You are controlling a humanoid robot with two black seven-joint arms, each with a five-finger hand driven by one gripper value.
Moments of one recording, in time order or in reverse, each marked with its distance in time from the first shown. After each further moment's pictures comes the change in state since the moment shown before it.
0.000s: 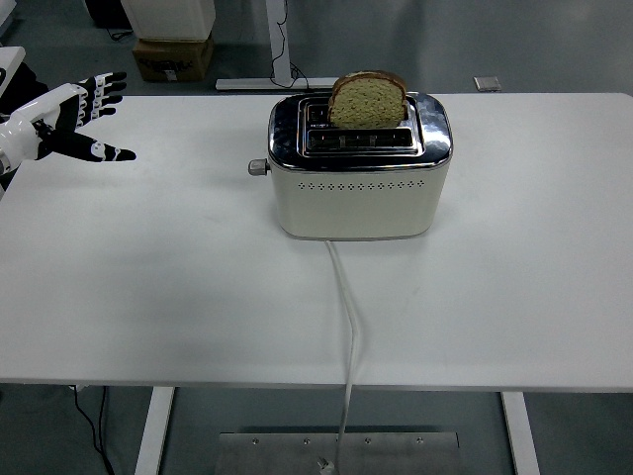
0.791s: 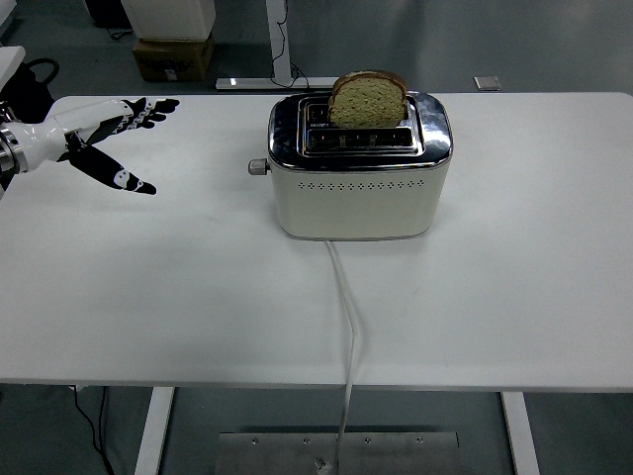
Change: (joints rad) left arm -0.018 0.082 0.017 -0.272 0.314 -0.013 -0.003; right arm 0.000 0.000 0.000 0.000 0.000 0.000 0.000
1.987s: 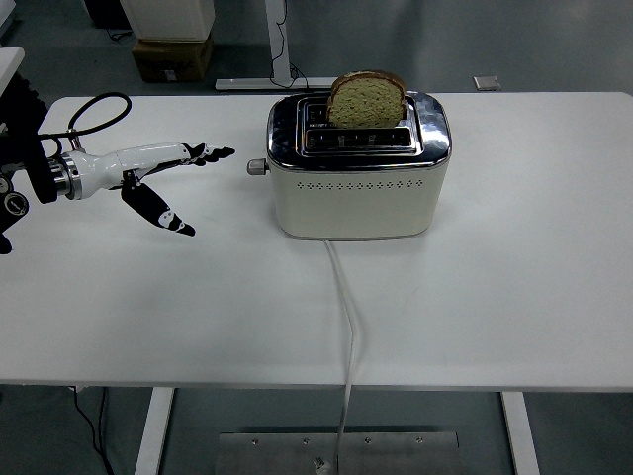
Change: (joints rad) left arm 0.028 -0.078 0.019 -0.067 0.158 0.006 0.003; right arm -0.001 0.000 0.000 0.000 0.001 0.000 0.000
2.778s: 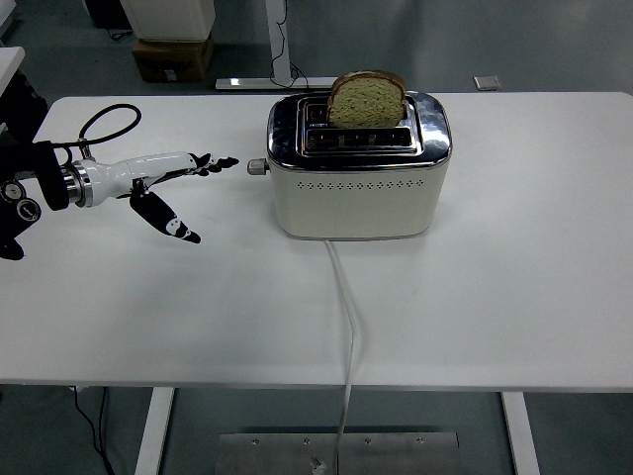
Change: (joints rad) left arm 0.009 -0.025 0.011 0.005 -0.016 0.004 0.059; right arm 0.000 0.000 0.000 0.000 0.000 0.000 0.000
